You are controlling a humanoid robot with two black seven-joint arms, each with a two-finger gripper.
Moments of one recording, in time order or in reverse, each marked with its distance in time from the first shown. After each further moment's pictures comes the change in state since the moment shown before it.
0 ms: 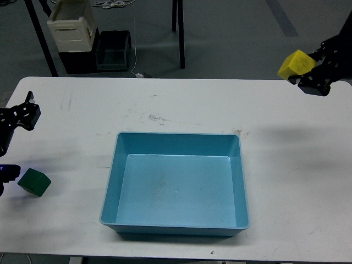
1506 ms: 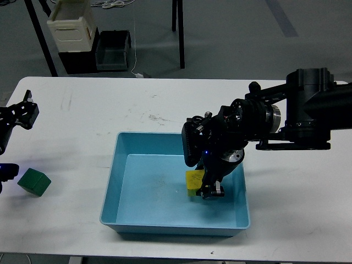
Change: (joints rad) left arm -0.001 0.006 -0.005 -0.001 0.000 0.000 0.000; right arm 0.042 0.808 -0.456 -0.102 0.101 0.074 0.000
